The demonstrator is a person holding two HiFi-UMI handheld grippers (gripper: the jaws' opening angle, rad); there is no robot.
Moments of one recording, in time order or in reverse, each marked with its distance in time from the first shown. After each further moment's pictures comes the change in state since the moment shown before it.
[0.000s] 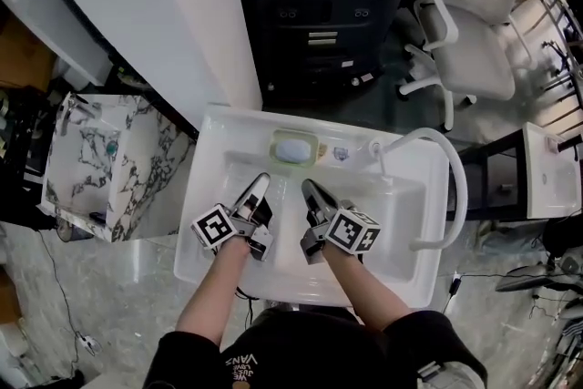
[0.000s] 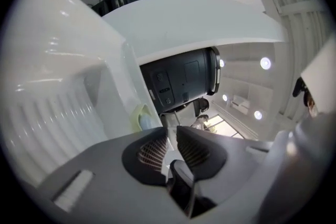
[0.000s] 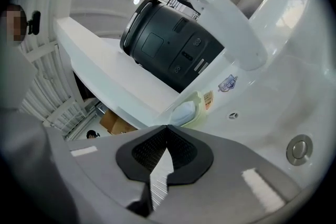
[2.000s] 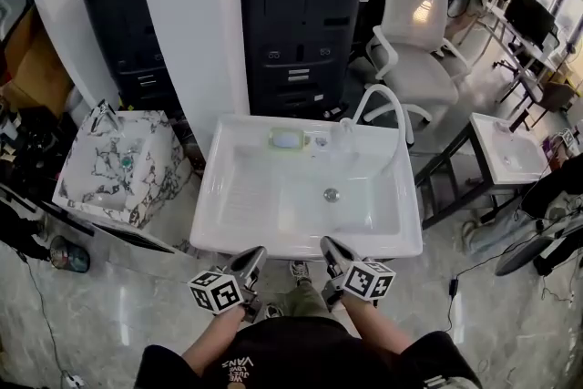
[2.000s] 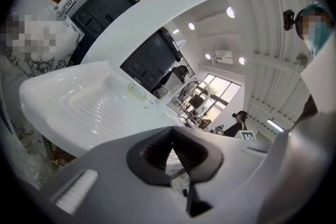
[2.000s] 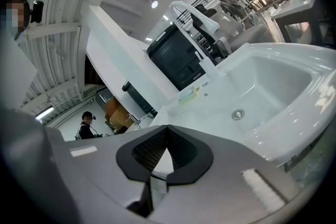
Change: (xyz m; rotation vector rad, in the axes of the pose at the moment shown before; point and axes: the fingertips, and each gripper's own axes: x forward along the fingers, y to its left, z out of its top) left arm -0.255 -0.068 -0.141 0.481 0.256 0.031; right arm -0.239 0.072 -0.131 -0.191 -0.081 -0.097
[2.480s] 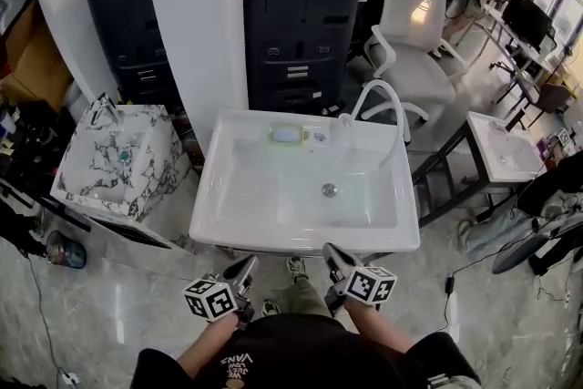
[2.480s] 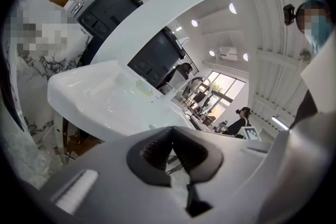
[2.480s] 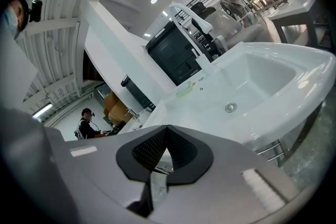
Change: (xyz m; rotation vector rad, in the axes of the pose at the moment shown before) left arm -0.039 0.008 -0.027 0.002 0.028 0.057; right arm -0.029 -0.003 -0.023 -0.009 0.042 -0.029
